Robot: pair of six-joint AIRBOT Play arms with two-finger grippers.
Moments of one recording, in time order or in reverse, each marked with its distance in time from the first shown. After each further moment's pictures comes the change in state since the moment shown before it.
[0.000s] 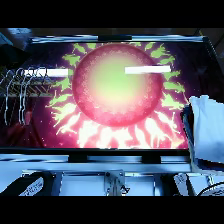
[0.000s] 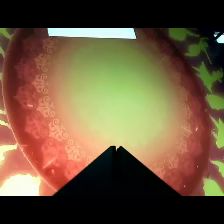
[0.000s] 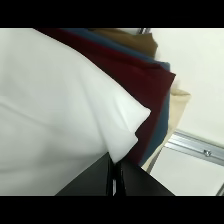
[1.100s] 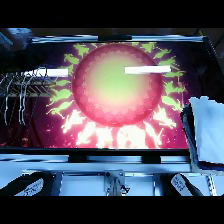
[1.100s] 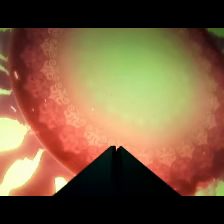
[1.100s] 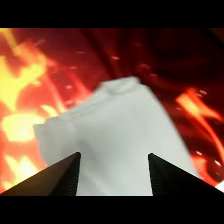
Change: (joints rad) left arm -0.121 -0.119 0.010 0.167 -0.027 0.019; right arm 0.567 -0.134 0.499 0.151 -0.170 -0.148
